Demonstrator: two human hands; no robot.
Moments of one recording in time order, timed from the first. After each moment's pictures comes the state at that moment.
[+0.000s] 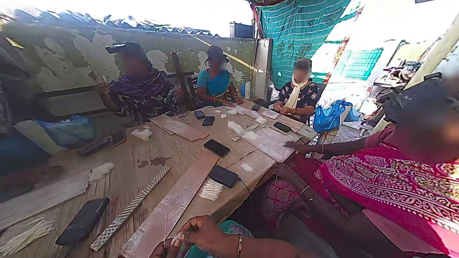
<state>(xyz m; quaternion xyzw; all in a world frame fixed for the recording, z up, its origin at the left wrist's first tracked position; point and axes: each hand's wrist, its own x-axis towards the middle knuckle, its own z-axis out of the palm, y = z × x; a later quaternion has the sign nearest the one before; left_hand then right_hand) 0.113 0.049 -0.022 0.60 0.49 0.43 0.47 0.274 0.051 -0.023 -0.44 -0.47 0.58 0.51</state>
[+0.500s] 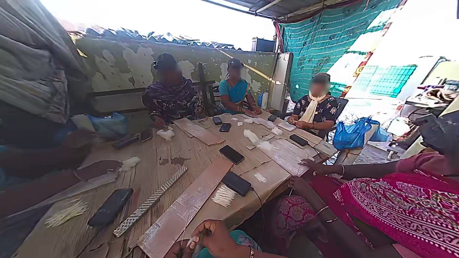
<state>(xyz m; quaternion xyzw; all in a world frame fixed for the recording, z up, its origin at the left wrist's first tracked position) 0.111 0.047 -0.027 0.62 0.51 0.40 0.44 0.274 0.052 -0.025 -0.45 -0.51 0.53 0.50</state>
